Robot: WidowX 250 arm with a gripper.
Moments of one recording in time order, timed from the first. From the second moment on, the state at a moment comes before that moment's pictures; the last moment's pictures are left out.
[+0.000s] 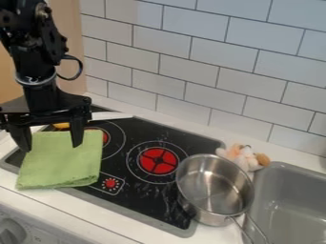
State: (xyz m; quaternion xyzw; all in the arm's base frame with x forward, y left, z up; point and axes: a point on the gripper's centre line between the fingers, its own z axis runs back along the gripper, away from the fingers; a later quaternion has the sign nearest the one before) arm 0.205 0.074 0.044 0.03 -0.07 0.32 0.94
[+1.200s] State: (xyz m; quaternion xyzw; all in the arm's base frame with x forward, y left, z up) arm 0.214 0.075 0.003 0.05 -0.02 0.34 0.94
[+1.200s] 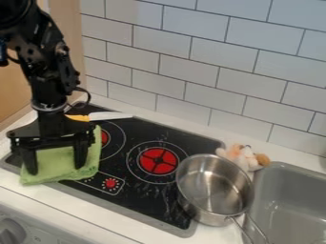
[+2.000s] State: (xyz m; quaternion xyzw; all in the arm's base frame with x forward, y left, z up) arm 0.249 0.036 -0.007 0.04 -0.04 0.28 0.96
